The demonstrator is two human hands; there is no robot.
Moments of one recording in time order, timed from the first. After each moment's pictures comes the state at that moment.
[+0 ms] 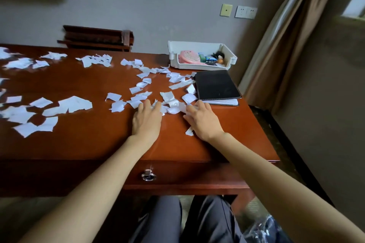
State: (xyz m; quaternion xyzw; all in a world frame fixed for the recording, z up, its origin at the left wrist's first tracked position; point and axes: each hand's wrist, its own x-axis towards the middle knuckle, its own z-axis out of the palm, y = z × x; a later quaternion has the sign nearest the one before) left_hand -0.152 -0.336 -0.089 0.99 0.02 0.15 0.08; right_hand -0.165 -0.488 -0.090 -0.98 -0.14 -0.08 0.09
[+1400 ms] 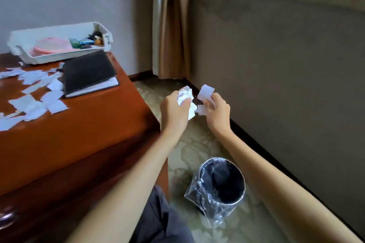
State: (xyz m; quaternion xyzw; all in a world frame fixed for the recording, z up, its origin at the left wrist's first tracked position) left_hand -0.268 -0.633 -0.086 0.81 -0.17 -0.01 0.56; right_hand -0.302 -0.743 -0.126 -0.81 0.27 -0.33 0.39
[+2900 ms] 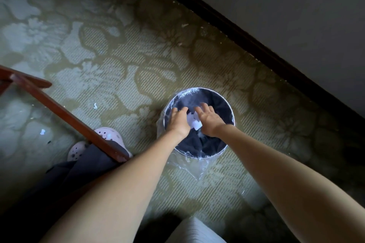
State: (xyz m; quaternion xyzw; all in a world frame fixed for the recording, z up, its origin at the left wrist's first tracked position) left_hand -0.260 -0.826 -0.478 0.84 -0.29 -0.46 0.04; right_hand -0.350 -0.903 -0.524 -0.85 0.33 0.32 0.28
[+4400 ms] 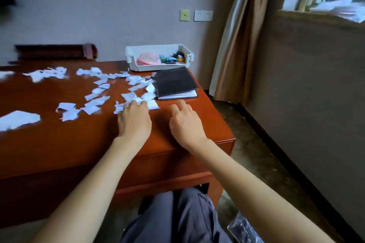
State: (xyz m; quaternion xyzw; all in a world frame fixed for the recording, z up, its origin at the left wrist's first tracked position) left_hand -0.209 -0.409 -0.066 0.99 -0.01 0.13 0.07; right_hand -0.226 -0.529 -0.092 -0.97 -0.06 -0.20 0.12
